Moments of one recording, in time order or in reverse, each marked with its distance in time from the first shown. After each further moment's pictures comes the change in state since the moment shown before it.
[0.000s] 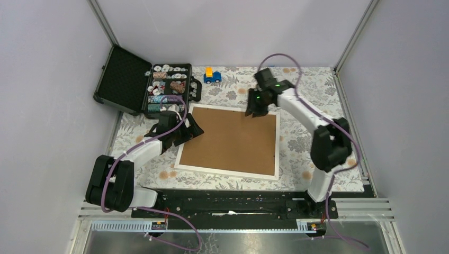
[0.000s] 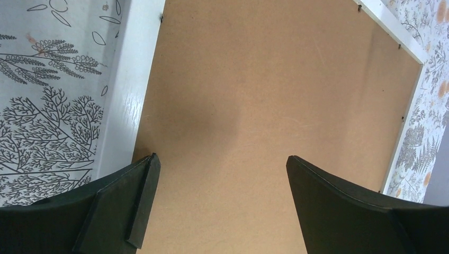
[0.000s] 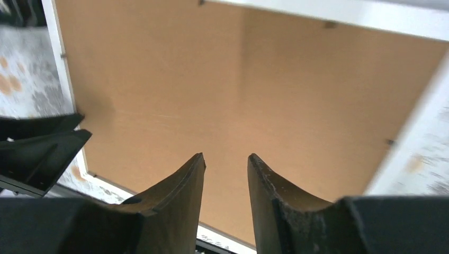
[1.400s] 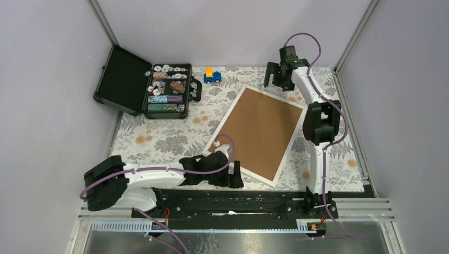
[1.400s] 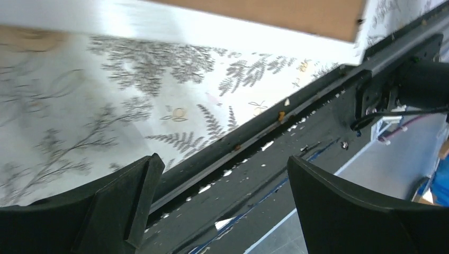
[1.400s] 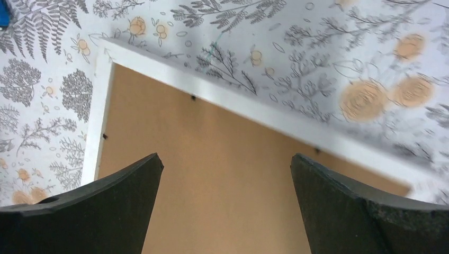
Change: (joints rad) left arm -0.910 -0.023 -0.026 -0.075 -0.158 -0.307; right arm -0.334 0.377 0.484 0.005 0.090 -0.179
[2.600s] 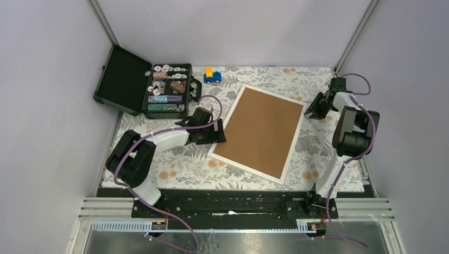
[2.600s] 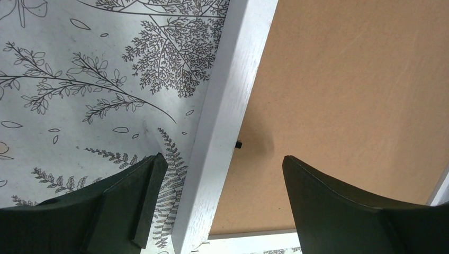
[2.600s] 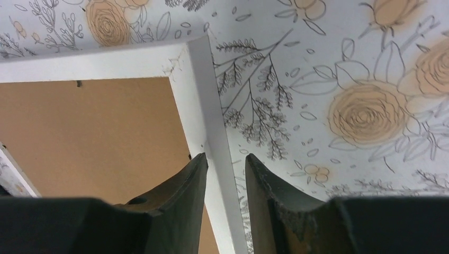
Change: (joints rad) left arm 0.591 0.303 0.287 -0.064 0.061 0.378; right arm -0.418 -0.291 -0.685 0.223 -0.208 0.056
